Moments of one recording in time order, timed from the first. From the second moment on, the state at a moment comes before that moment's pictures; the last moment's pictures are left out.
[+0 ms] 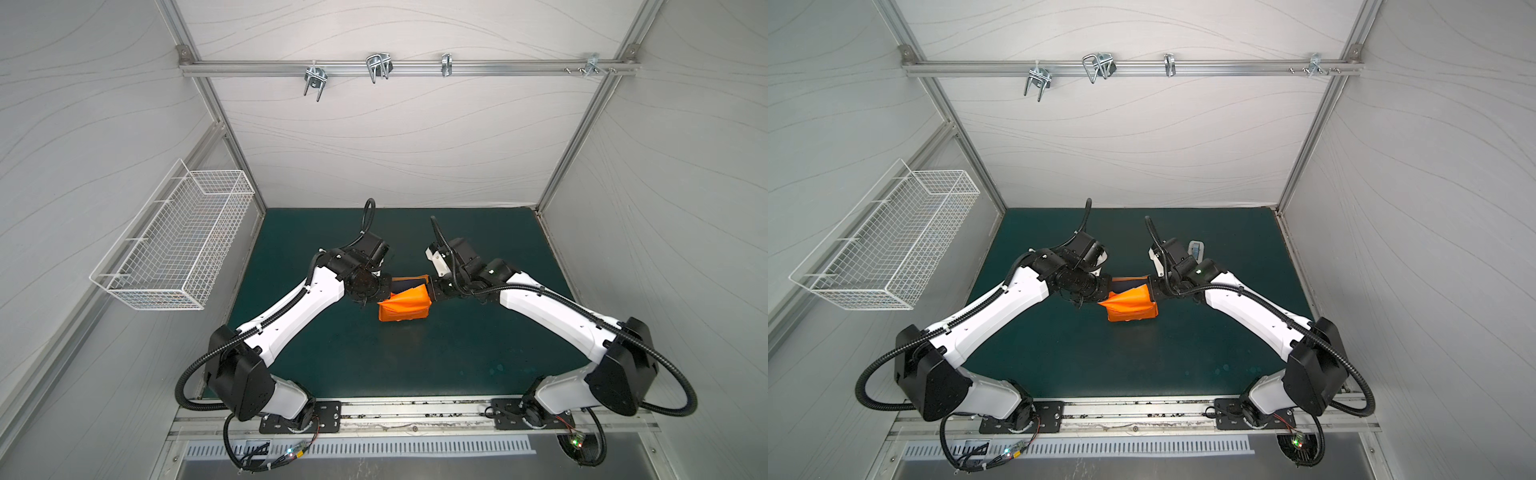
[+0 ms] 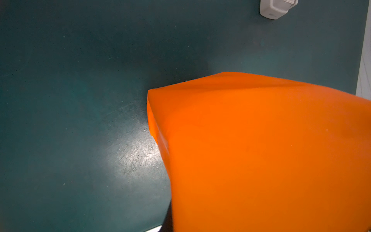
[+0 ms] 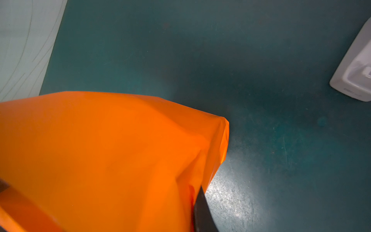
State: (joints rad) left arm -0.61 1.45 1.30 -1.02 0.13 -0.56; right arm 0.78 1.43 1.20 -0.69 -0.13 0.39
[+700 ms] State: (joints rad) left arm -0.62 1.53 1.29 -1.01 0.11 -0.56; right arm 0.80 1.51 1.19 -0.68 -0.09 0.39
